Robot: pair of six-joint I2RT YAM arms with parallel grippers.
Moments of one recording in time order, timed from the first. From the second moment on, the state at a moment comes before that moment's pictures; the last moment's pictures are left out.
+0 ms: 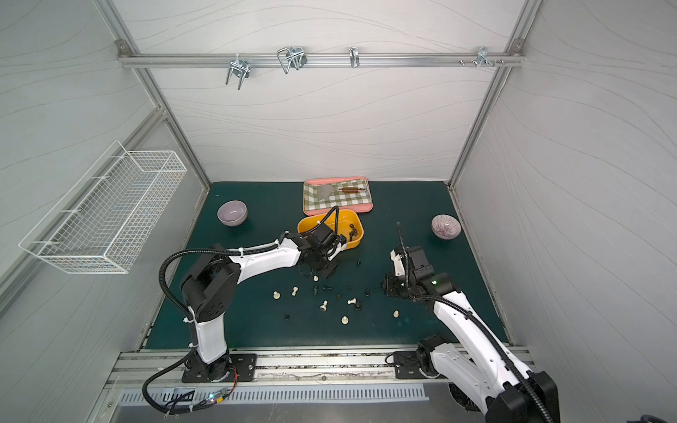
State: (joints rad) left arm -0.77 1.91 1.30 -0.59 0.09 -0.03; right arm 0.42 0.89 0.64 -0.77 -0.27 0.44
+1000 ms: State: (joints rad) left arm -0.78 1.92 1.30 -0.59 0.09 -0.02; right arm 0.44 0.89 0.64 -0.77 -0.26 0.46
